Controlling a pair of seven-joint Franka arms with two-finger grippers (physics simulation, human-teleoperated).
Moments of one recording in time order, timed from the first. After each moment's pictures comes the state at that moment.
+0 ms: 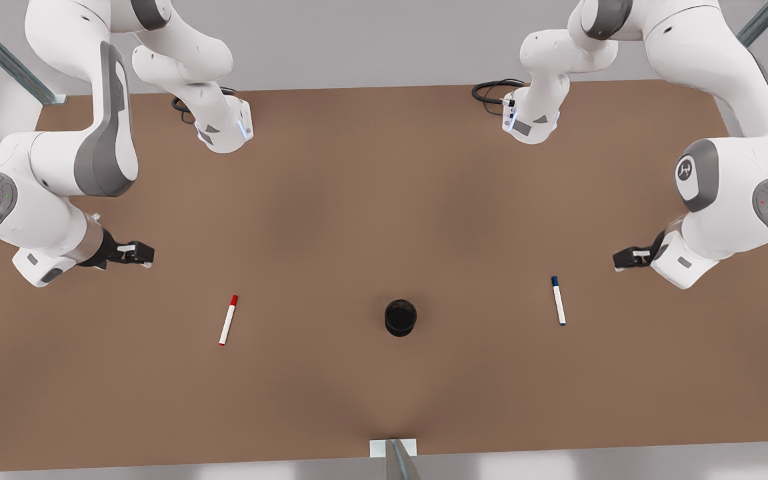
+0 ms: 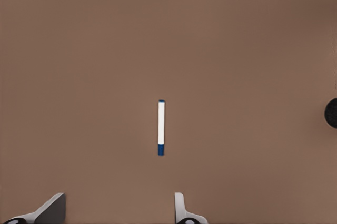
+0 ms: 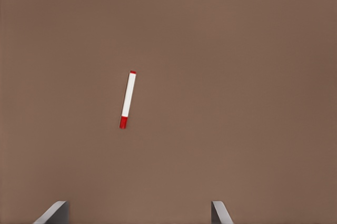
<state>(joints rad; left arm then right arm) -0.02 0.32 0.01 -1.36 0.00 1.62 -0.02 0.08 0.19 -0.07 -1.50 -0.02 1.63 -0.01</state>
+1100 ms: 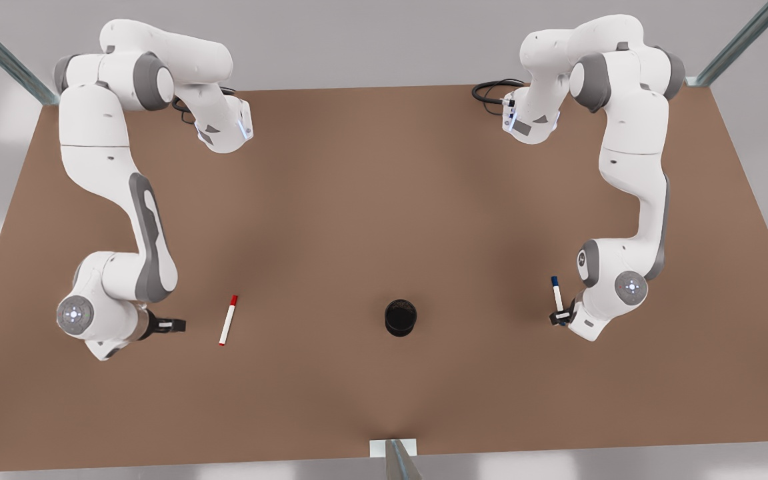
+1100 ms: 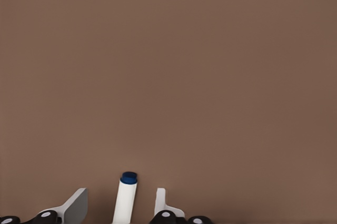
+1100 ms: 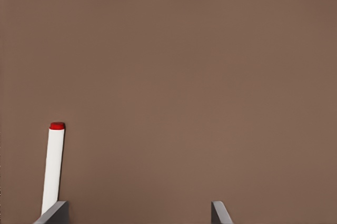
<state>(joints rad) -0.03 0.72 0.01 -1.69 -0.03 2.40 -0.18 -0.04 0.67 -0.03 -1.52 0.02 2.08 -0.05</state>
